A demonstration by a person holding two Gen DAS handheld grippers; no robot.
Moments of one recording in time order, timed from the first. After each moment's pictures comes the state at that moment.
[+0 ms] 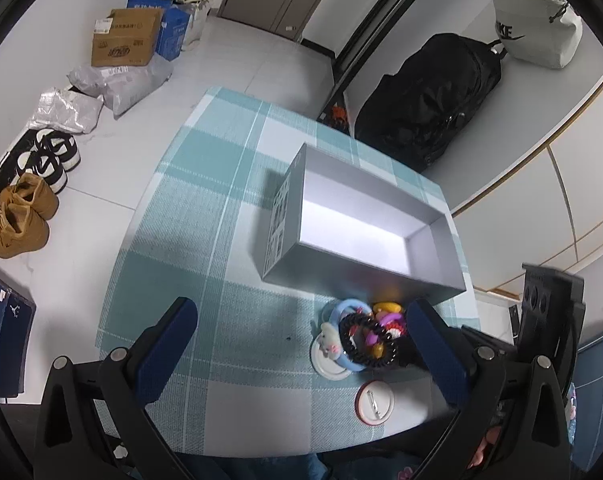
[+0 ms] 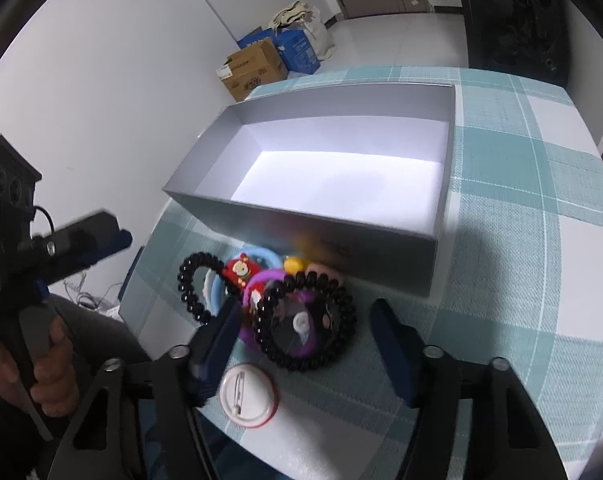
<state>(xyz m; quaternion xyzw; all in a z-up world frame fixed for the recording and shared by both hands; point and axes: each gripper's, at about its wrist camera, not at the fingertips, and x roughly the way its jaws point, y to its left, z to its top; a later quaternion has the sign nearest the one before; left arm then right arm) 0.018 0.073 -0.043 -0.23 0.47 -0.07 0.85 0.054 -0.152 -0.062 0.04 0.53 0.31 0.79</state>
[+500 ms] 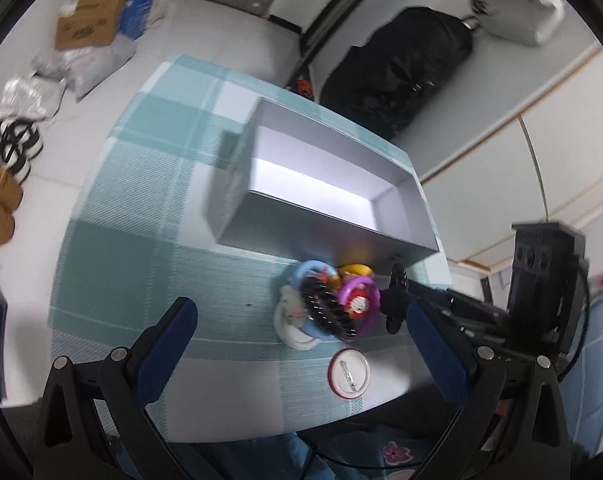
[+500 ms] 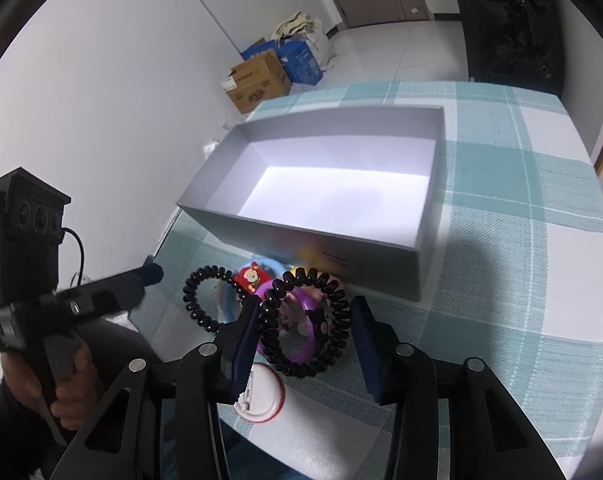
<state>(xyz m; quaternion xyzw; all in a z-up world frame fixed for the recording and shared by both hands) 0.012 0.053 -0.049 -0.23 0.49 -0.14 0.83 0.048 -0.161 -0.047 0.06 0.51 0.32 0.80</state>
